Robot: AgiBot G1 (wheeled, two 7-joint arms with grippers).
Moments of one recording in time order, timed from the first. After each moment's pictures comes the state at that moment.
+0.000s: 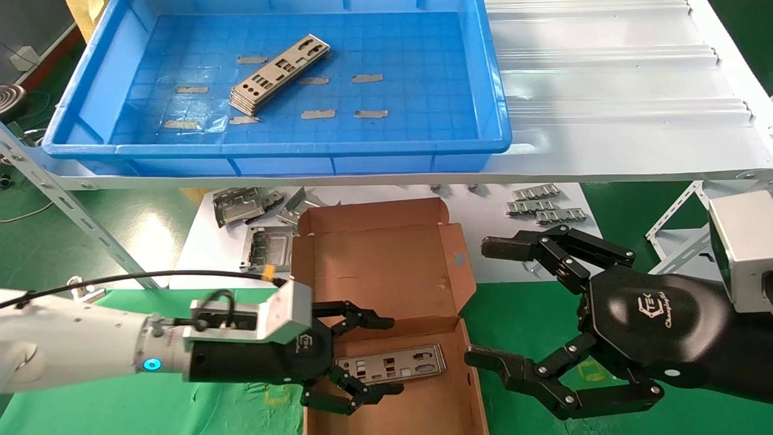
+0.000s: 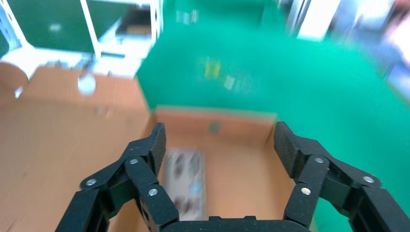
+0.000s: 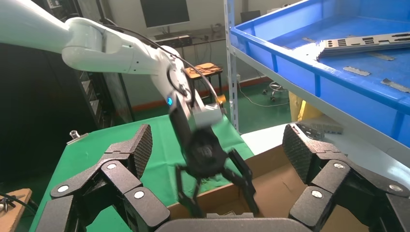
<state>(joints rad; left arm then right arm) -1.42 1.15 0.75 -0.28 1.00 1.55 0.43 1.09 -0.52 -0.46 1.21 -0.58 -1.39 0.07</state>
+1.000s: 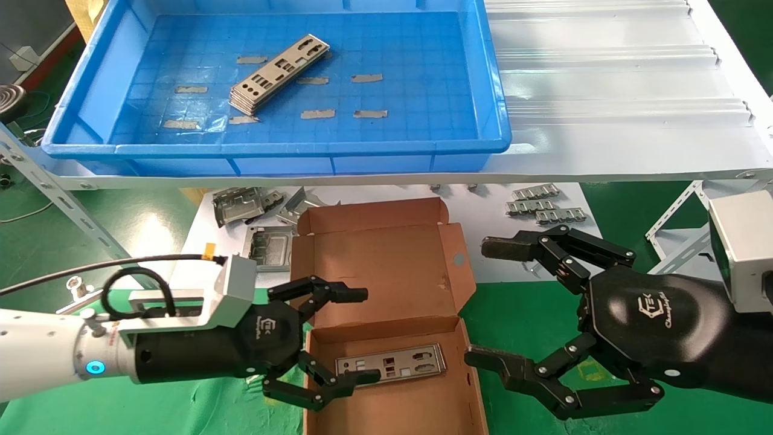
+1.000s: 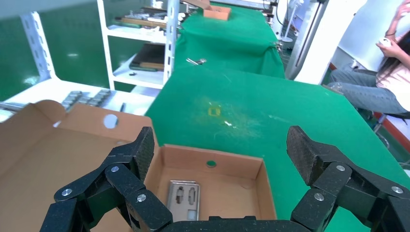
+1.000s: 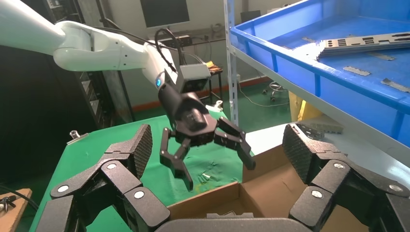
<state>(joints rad) -1.32 1.00 0.62 -0.54 0.90 1.58 0.25 1.09 -0.52 -0.46 1.21 -0.58 -1.39 0.07</state>
